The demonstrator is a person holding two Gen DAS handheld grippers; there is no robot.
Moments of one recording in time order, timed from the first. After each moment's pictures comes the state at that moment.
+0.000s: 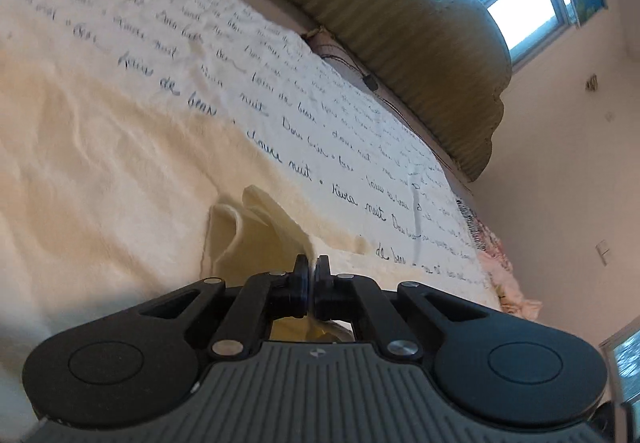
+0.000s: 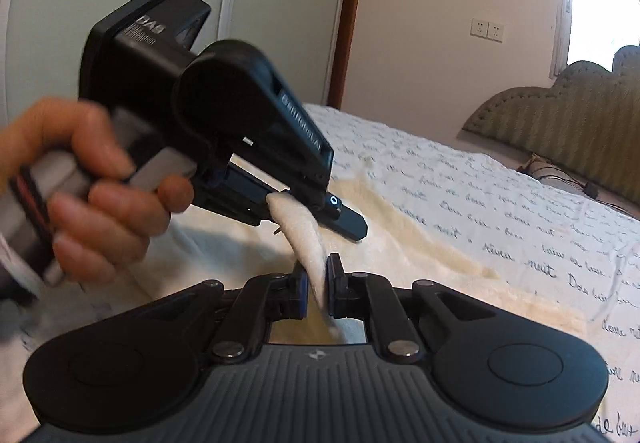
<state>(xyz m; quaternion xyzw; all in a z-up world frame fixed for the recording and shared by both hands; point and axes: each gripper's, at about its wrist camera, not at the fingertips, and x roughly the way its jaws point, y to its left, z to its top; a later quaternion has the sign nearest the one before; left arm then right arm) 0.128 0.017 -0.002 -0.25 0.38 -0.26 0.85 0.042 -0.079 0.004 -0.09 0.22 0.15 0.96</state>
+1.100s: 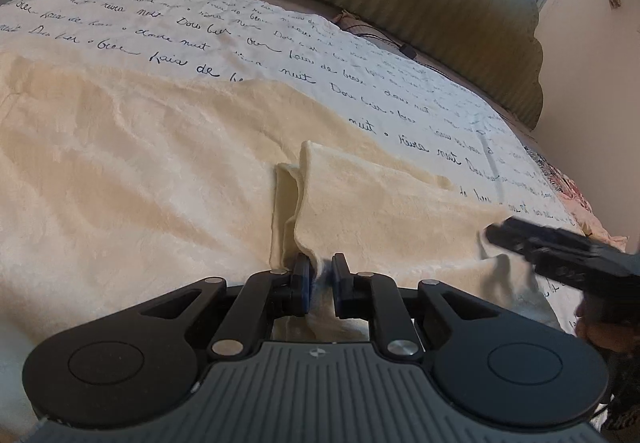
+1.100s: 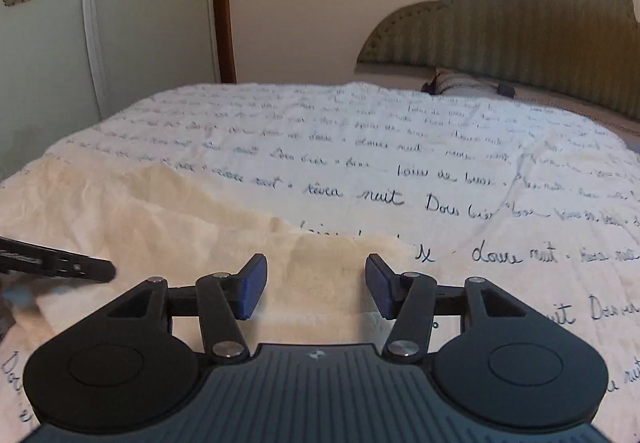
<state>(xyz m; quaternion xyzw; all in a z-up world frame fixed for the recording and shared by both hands) 0.107 0.011 -0.048 -0.12 0.39 -0.21 0.89 0.090 -0.246 -0.003 0.02 0.31 0.02 0.95</state>
